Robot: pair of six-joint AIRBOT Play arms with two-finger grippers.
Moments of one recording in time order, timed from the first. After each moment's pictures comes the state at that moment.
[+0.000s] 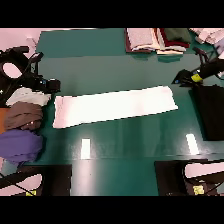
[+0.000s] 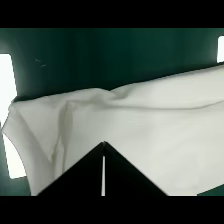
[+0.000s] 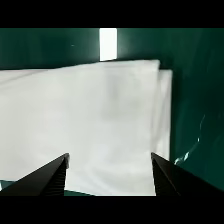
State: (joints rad) left arm -0.02 -1.28 1.20 1.24 -1.05 -1.48; right arm -0.32 -1.56 1.47 -1.13 1.40 1.33
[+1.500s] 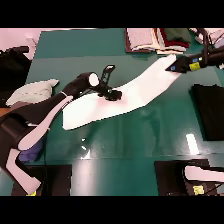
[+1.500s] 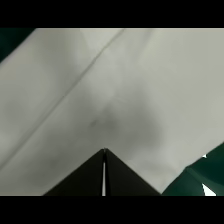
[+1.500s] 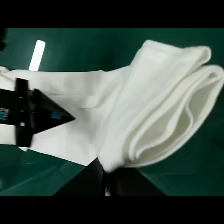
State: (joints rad) left arm -0.59 -1.84 1.59 1.08 -0.86 -1.57; right arm -0.16 -1.38 1.53 -0.83 1.39 1.20
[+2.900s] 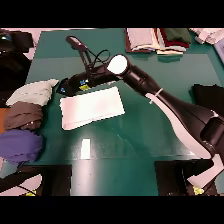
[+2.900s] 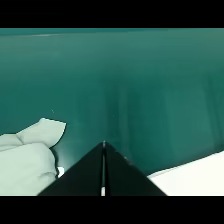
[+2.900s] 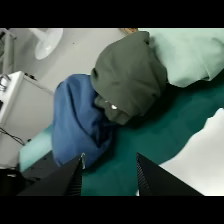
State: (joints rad) left arm -0.06 -1.21 1.68 1.49 -1.11 -1.59; right arm 0.75 -1.76 1.86 -0.64 0.91 1.22
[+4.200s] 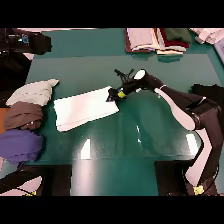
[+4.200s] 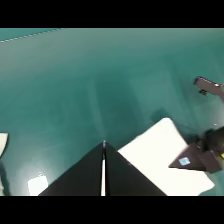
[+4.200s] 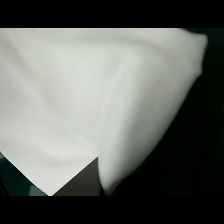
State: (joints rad) left arm -0.22 -1.21 1.68 1.39 -1.11 -1.53; right arm 0.41 -1.97 1.62 -0.63 1.10 1.31
